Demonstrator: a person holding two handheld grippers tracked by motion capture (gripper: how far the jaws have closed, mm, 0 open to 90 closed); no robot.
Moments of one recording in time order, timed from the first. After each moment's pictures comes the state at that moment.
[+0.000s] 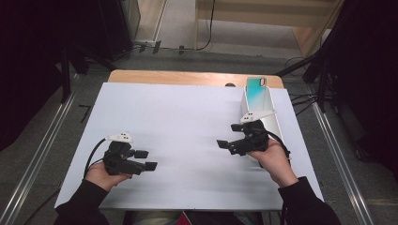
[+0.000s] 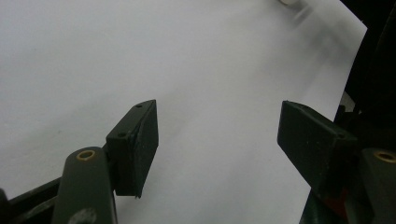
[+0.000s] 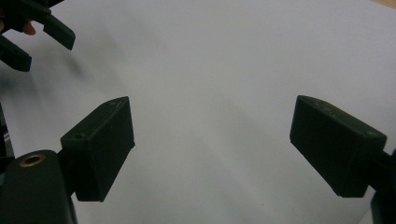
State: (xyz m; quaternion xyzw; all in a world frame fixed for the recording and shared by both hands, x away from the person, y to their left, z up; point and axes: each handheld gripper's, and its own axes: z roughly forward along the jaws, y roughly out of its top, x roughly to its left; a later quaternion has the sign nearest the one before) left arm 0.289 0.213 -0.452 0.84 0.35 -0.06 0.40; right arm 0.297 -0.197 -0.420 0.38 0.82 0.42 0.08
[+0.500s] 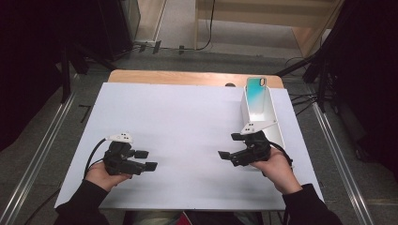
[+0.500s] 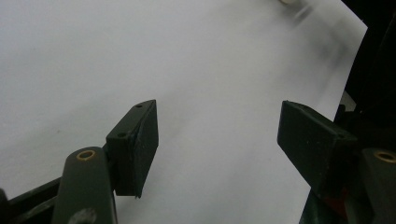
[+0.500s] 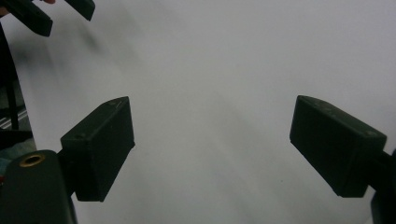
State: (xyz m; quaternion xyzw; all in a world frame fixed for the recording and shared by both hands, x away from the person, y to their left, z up) left arm 0.289 0.212 -0.452 0.84 0.35 -0.06 0.40; right arm 0.276 -0.200 -0.433 0.36 0.84 0.41 0.06
